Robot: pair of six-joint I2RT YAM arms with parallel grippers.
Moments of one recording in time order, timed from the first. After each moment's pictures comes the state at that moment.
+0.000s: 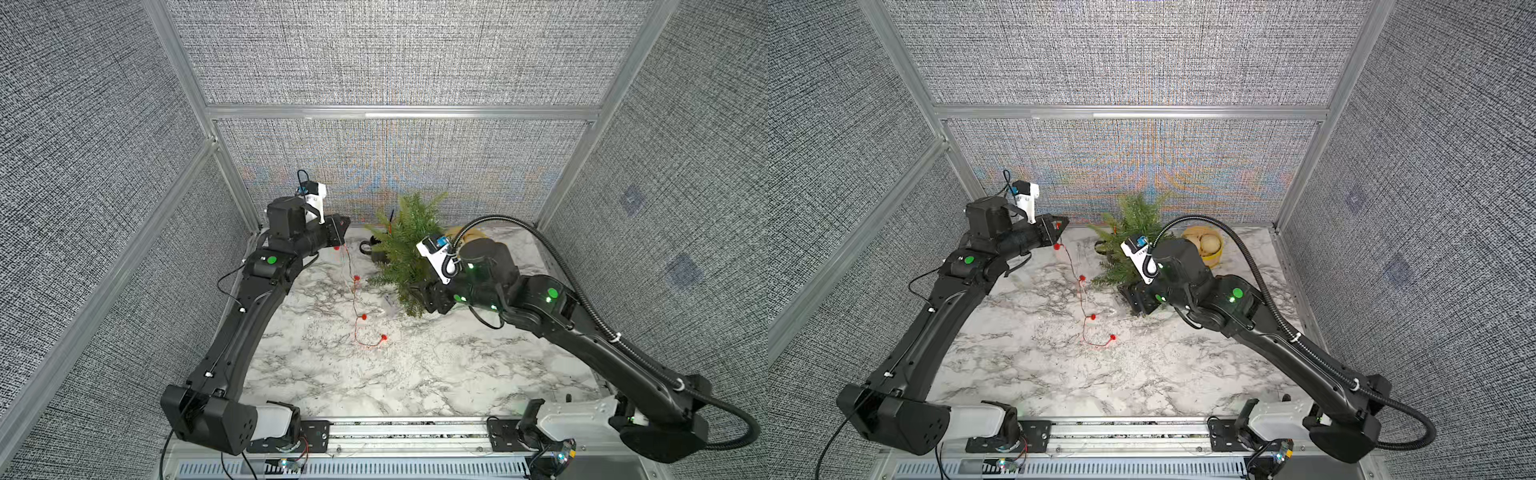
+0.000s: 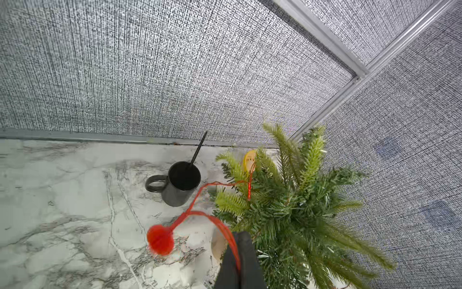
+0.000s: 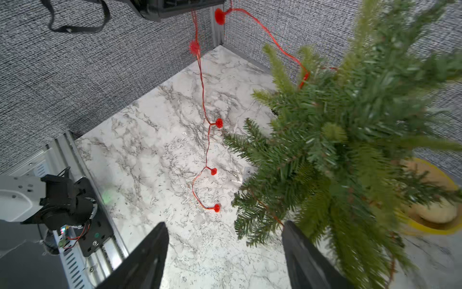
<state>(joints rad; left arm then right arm) -0.28 1.37 1.49 -0.44 0.37 -0.42 0.89 1.27 1.55 -0.83 0.08 0.09</state>
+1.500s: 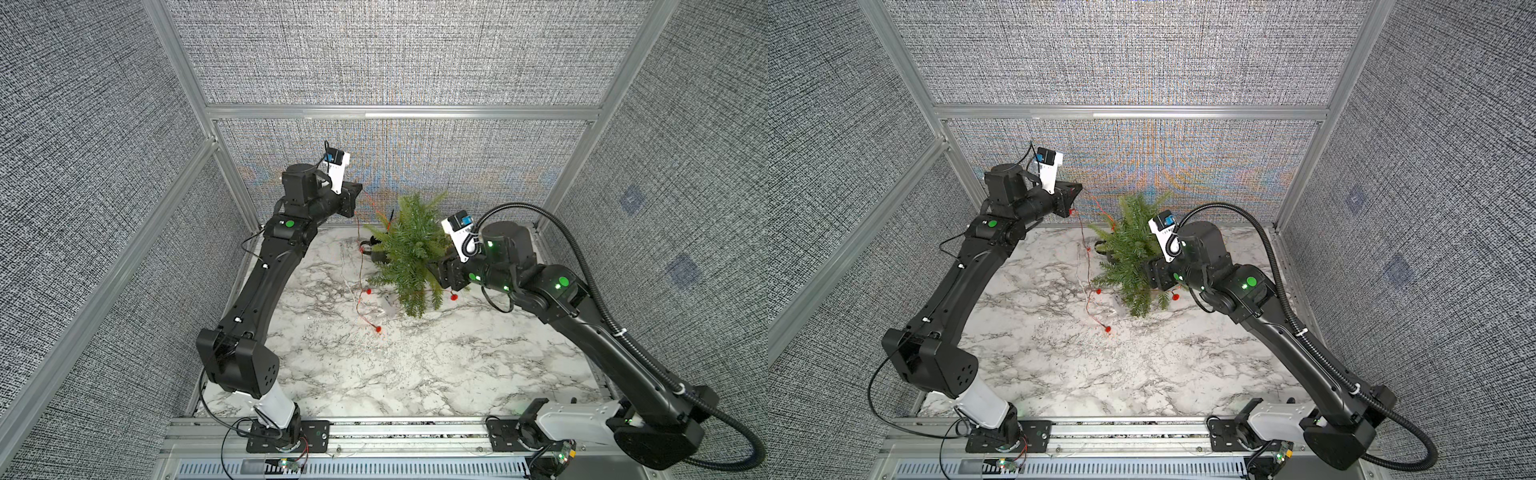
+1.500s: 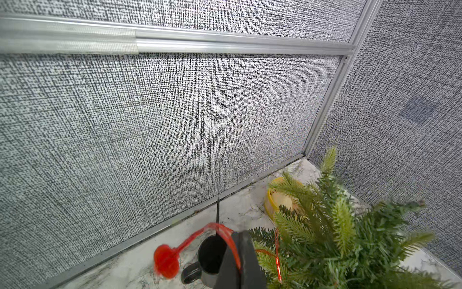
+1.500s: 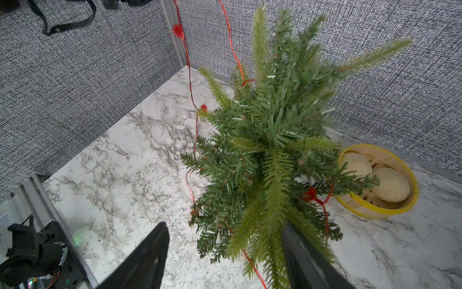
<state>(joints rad) -0.28 1.69 1.83 -0.33 0.42 -0.03 0.68 1.27 1.55 -0.75 0.01 0.10</state>
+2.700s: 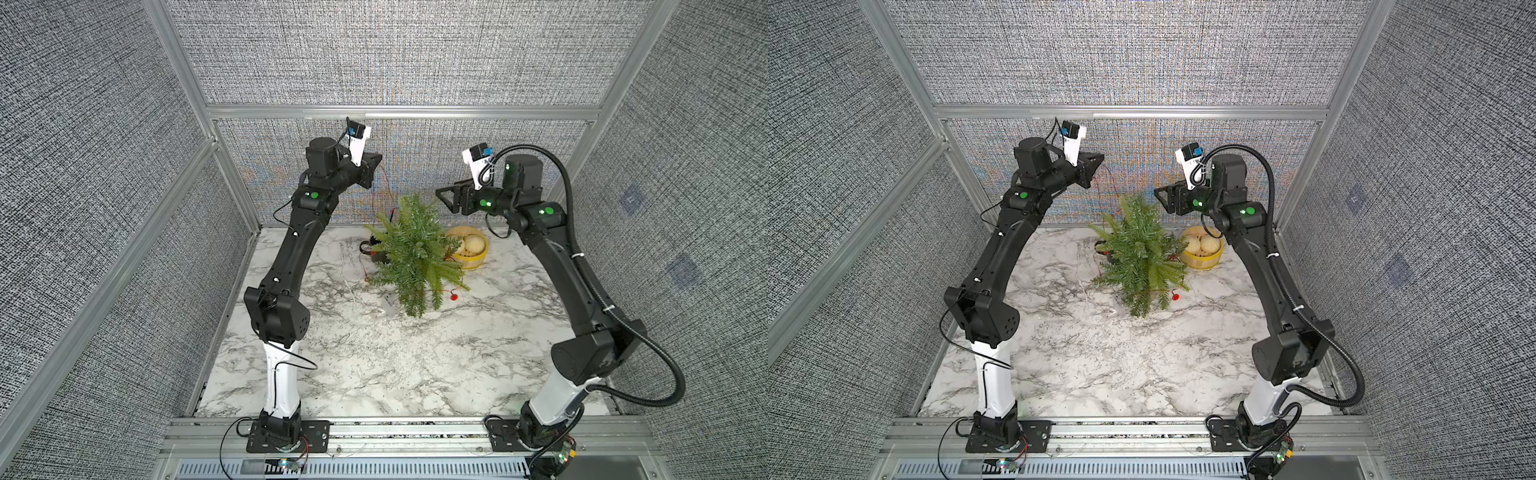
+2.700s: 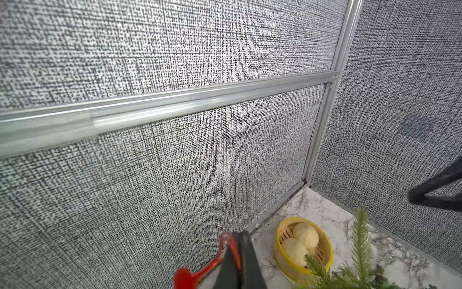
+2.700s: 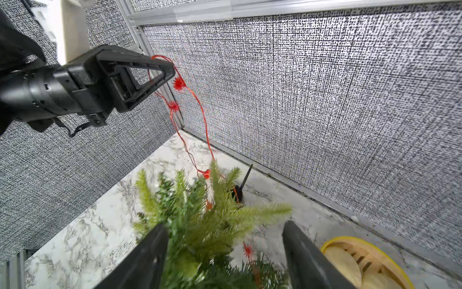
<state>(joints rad) -0.32 2.14 2.43 -0.33 0.50 -0.01 0.25 1.79 2.04 -0.55 -0.49 0.04</state>
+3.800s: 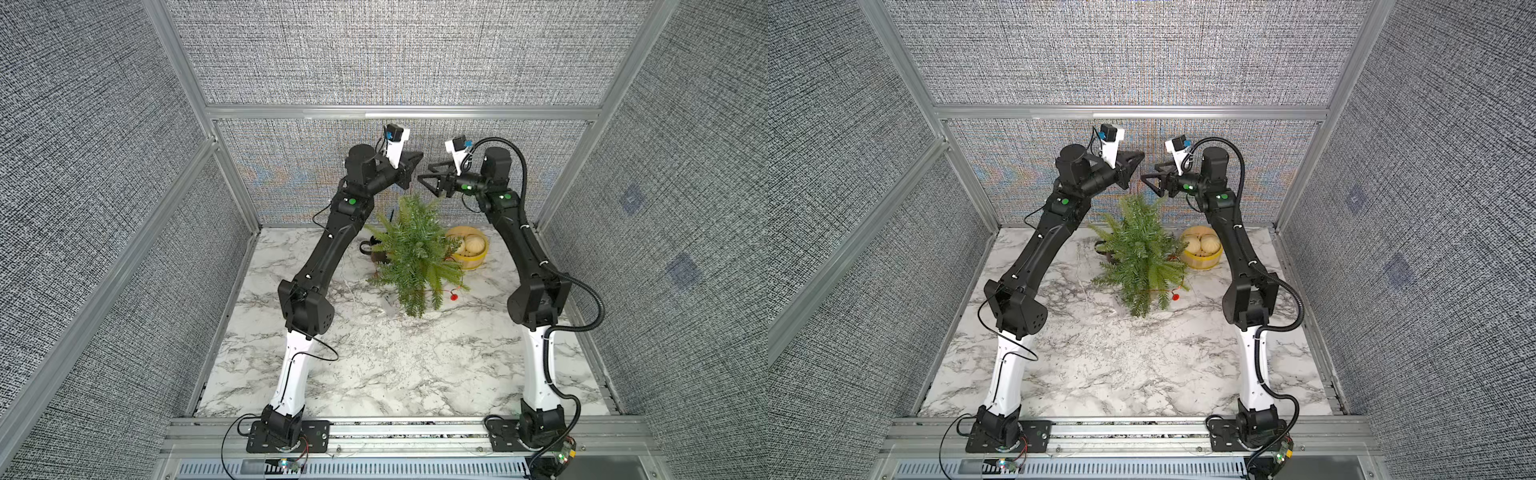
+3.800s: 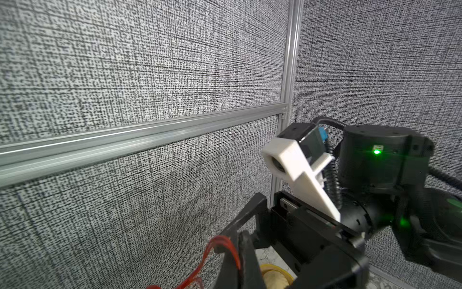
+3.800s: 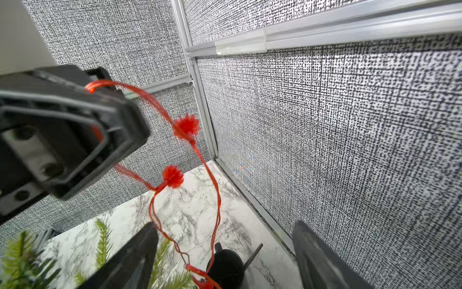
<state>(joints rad) -0.47 2.32 2.59 -0.13 0.50 -0.09 0.19 2.34 2.51 -0.20 -0.90 0.13</state>
